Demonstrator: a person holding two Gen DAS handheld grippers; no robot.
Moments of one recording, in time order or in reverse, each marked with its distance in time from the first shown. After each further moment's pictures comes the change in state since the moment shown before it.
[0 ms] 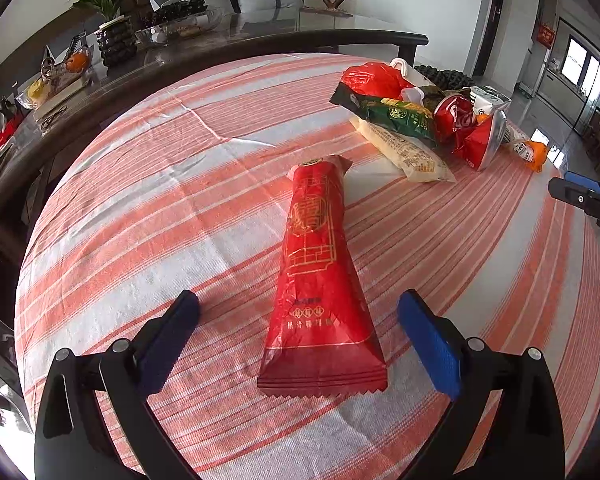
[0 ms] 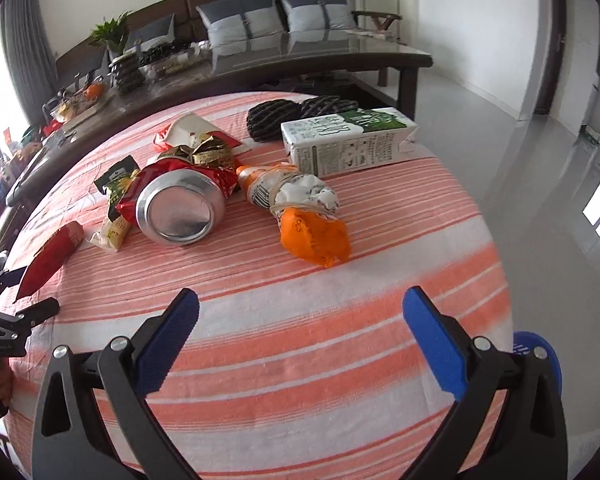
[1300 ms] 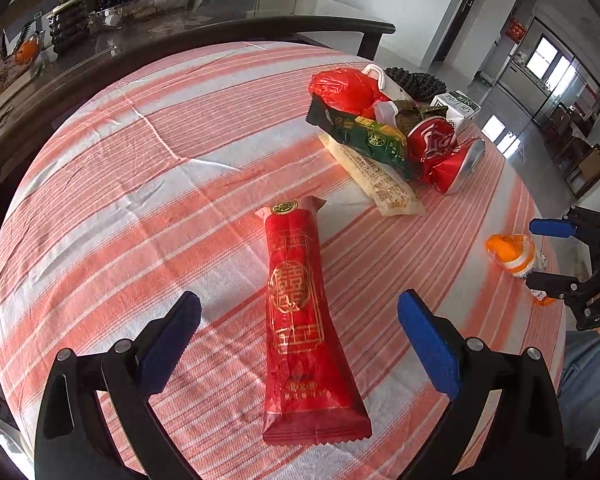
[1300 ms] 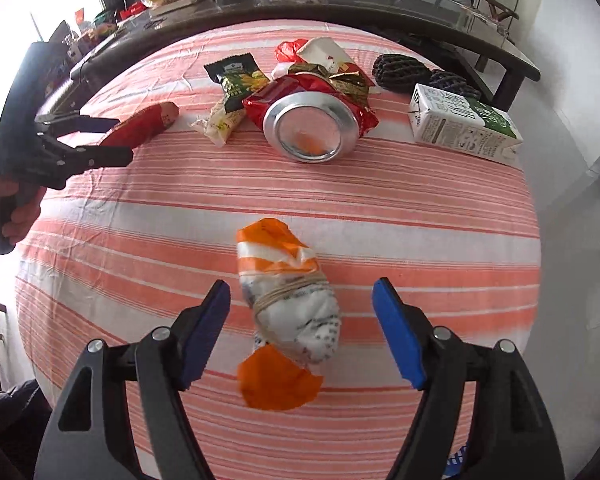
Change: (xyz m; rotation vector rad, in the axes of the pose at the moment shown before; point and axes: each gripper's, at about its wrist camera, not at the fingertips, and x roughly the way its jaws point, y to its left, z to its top) left arm 0.011 0.012 0.044 0.025 0.111 -0.203; right arm -0.017 0.059 -0.011 -0.326 0.258 0.108
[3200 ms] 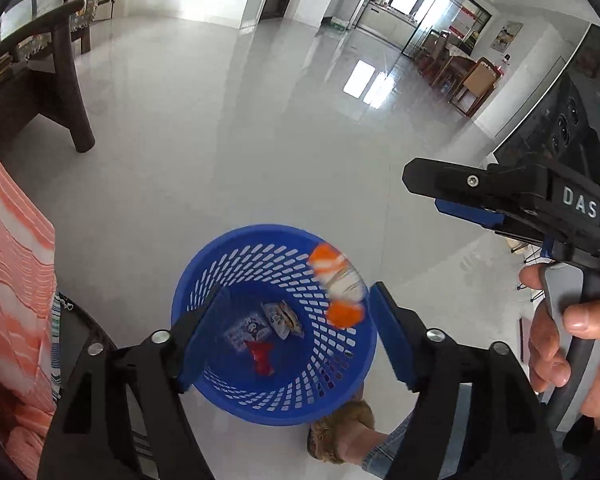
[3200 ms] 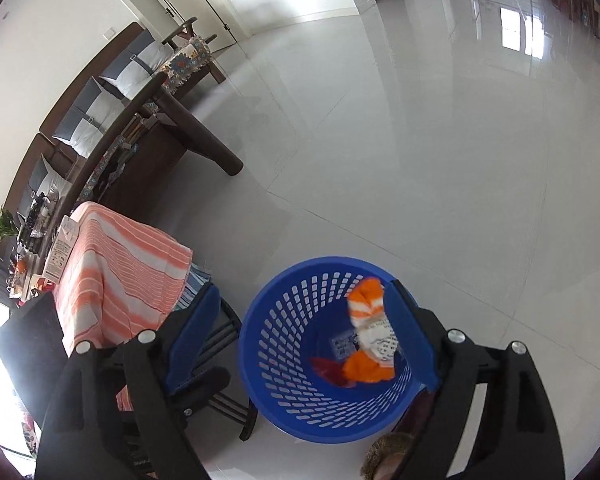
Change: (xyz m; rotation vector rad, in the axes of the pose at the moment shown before) left arm 0.198 -0.543 0.028 0.335 0.030 -0.379; right arm -0.080 -0.369 -0.292 0.995 -0.307 -0.099
